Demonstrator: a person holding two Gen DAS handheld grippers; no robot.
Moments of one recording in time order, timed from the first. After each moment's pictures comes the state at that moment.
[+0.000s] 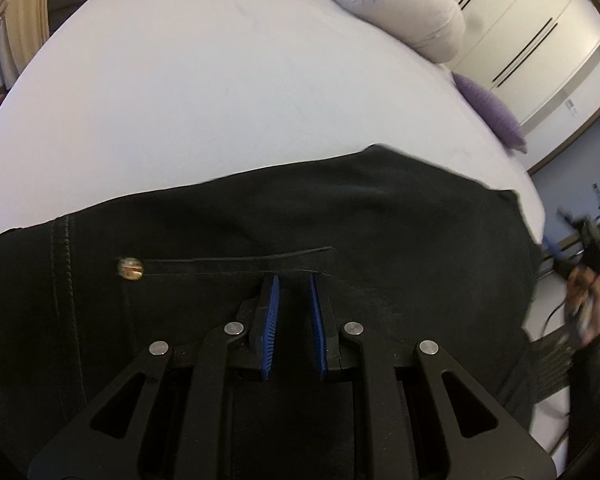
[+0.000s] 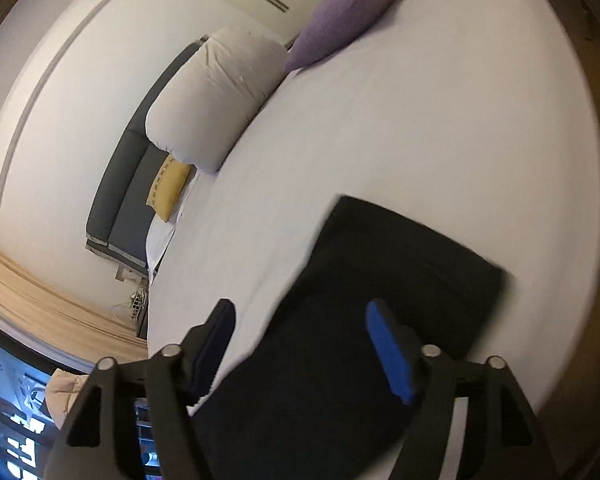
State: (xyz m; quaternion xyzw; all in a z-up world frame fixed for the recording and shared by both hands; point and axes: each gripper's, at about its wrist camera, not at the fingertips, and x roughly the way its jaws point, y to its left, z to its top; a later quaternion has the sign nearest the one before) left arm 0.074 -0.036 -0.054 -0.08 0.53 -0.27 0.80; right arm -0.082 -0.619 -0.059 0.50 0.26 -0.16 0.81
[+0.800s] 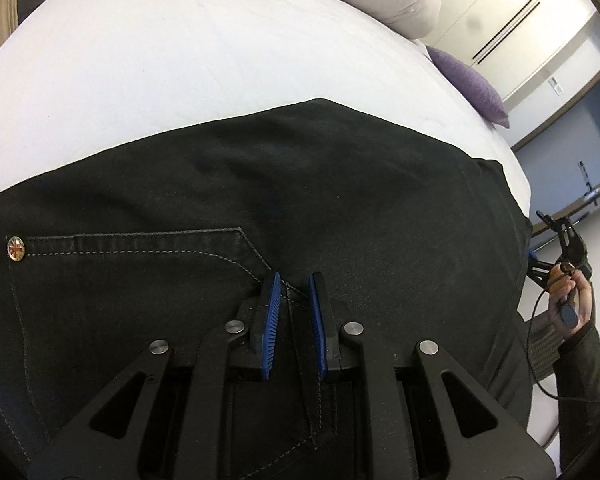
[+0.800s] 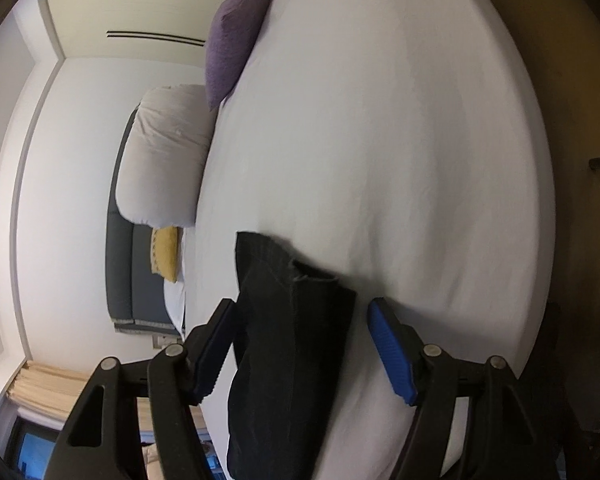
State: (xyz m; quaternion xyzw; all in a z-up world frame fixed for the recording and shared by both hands) left arm 0.051 -0.091 -0.073 -0.06 0.54 -0.30 0.78; right arm -0.152 -0.665 -0.105 0.65 0.20 -0.18 0.71
